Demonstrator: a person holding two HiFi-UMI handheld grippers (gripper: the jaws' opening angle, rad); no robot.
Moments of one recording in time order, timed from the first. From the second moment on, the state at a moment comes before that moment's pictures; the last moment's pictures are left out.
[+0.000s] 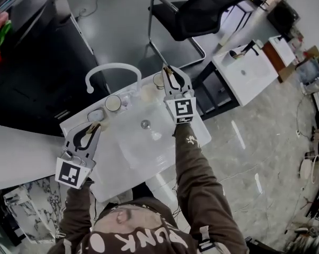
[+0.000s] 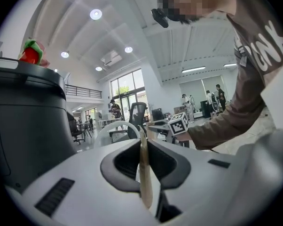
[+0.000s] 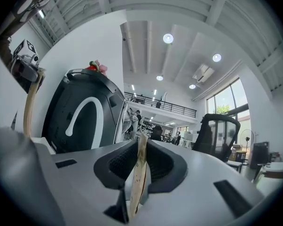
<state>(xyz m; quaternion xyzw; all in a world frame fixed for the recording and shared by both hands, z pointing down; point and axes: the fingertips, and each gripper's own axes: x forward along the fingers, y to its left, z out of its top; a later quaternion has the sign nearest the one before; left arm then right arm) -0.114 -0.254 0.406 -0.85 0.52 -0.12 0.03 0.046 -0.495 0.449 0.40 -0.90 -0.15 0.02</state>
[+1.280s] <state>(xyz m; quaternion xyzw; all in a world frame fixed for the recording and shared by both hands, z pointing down) -0.112 -0.307 0.423 -0.84 0.52 -0.14 0.02 0.032 -0.519 0.524 0.38 -0.92 -0.11 0.03</state>
